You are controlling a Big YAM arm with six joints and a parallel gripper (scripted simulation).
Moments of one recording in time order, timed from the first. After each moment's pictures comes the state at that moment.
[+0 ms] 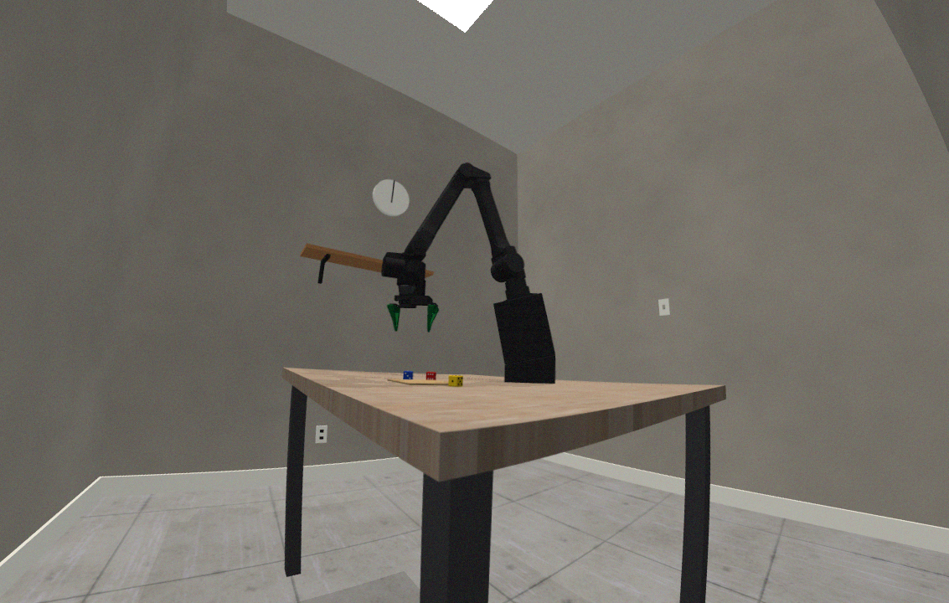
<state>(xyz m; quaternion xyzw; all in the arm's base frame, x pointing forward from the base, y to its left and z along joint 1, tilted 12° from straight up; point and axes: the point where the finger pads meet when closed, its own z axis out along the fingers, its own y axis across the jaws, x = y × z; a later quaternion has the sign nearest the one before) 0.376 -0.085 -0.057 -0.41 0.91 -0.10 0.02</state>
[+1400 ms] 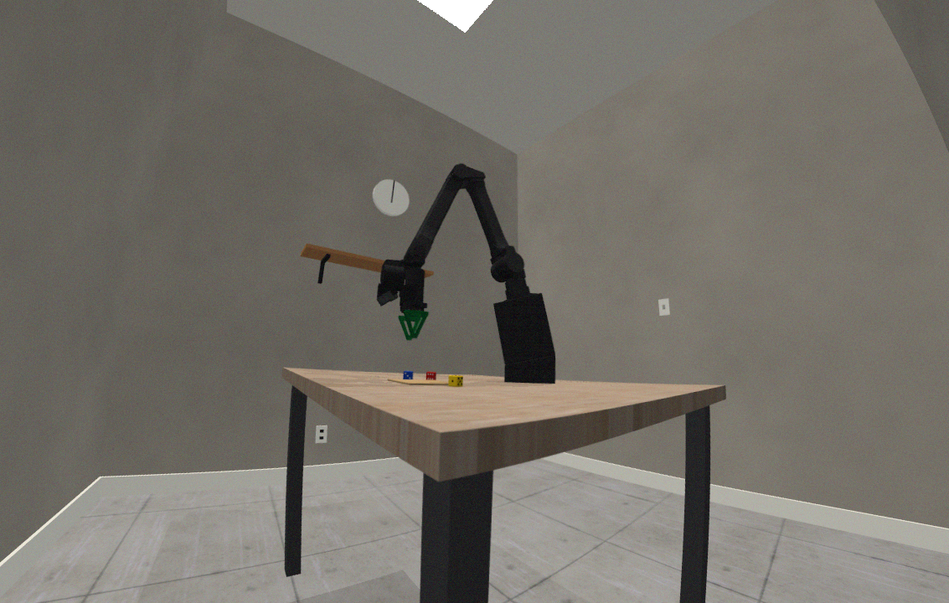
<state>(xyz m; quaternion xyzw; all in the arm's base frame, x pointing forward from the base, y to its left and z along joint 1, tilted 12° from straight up) 0.380 -0.088 -0.079 0.15 0.98 -0.07 0.07</state>
